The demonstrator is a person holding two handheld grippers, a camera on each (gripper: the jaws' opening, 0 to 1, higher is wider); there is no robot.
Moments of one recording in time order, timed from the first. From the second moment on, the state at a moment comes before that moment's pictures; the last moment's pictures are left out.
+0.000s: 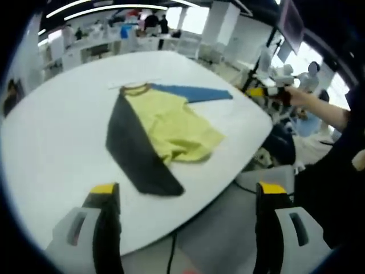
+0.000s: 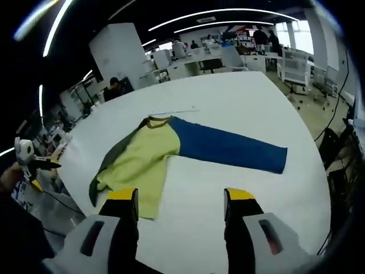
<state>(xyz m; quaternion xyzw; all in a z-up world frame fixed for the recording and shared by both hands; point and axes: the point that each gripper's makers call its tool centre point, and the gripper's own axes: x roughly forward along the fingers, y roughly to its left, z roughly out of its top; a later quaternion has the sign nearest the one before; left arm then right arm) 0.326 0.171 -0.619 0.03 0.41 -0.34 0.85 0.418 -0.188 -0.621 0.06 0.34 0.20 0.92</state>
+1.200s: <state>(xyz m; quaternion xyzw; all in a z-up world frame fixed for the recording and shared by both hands) 0.302 0.195 -0.631 0.01 0.41 -0.31 0.85 0.324 -0.122 -0.608 0.04 0.32 0.31 0.89</state>
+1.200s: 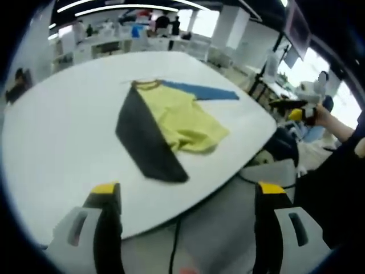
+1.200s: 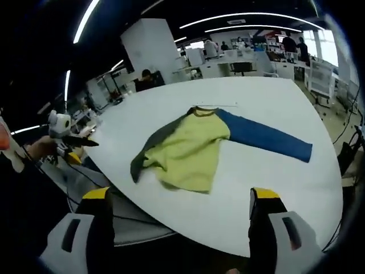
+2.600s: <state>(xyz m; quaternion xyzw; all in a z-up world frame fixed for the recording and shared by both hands) 0.313 0.177 -0.666 0.04 0.42 -0.32 0.85 0.324 -0.139 -0.620 0.04 0.34 0.28 0.90</state>
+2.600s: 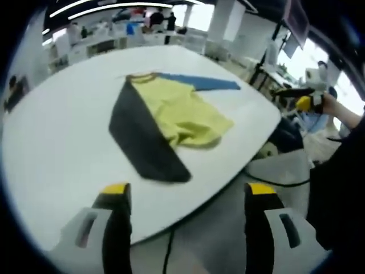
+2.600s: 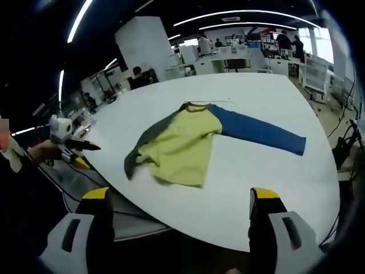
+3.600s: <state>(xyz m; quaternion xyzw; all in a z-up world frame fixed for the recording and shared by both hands) 0.330 0.148 -0.719 0.09 0.42 -0.35 0.84 0.339 -0.135 -0.627 0.04 0.35 0.28 0.89</state>
